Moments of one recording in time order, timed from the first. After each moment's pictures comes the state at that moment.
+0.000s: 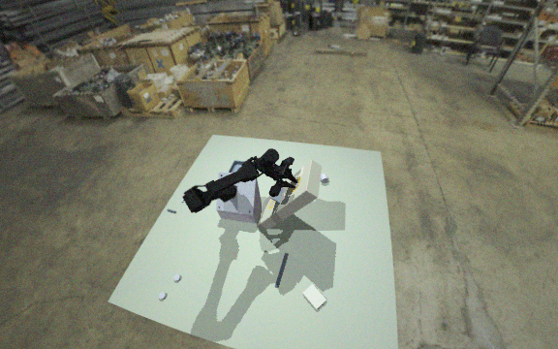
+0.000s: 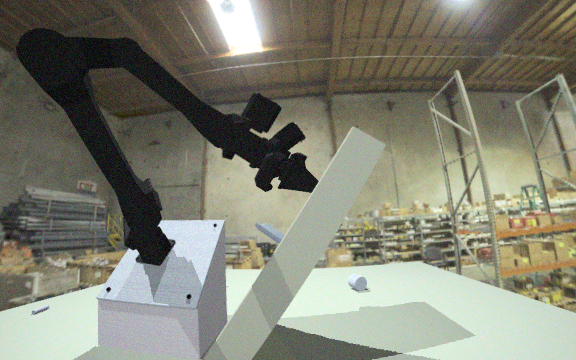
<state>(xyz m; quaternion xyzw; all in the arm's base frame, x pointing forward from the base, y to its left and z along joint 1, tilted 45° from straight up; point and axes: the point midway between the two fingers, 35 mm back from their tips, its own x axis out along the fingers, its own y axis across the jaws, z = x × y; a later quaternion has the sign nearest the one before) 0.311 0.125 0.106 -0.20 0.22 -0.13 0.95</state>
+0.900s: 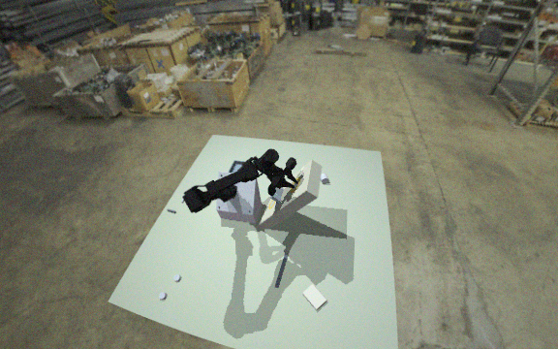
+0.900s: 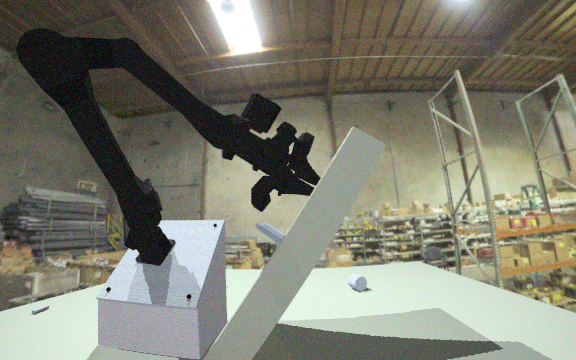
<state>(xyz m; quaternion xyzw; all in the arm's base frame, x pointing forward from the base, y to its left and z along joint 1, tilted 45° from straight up) 0.311 0.124 0.105 0.14 0.16 -0.20 0.96</state>
